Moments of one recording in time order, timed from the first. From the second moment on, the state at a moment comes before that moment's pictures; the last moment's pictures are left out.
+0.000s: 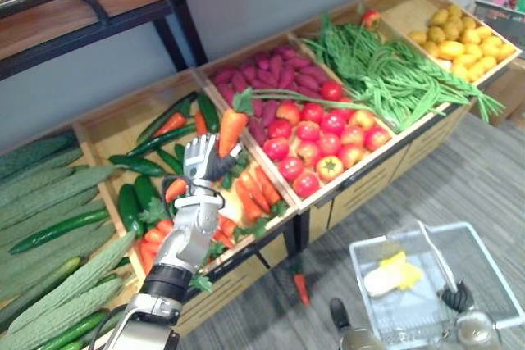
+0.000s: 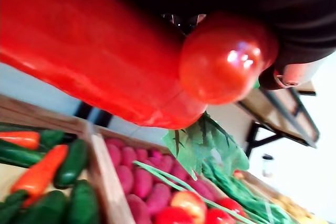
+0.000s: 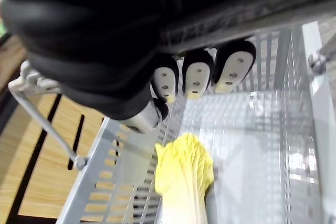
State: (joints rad) left arm -0.36 0.41 -0.18 0.30 0.73 -0.09 0.47; right arm 0.06 -0.45 -0.14 0.78 -0.31 -0.14 -0.12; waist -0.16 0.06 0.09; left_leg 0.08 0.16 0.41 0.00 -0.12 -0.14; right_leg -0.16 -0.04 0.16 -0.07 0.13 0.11
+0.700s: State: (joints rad) left arm -0.40 0.50 -0.63 0.10 0.59 -0.31 0.27; right arm -0.07 -0.75 0.16 0.45 -0.31 -0.19 0.05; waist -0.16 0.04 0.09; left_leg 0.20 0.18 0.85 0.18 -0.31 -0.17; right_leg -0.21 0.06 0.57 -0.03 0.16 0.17
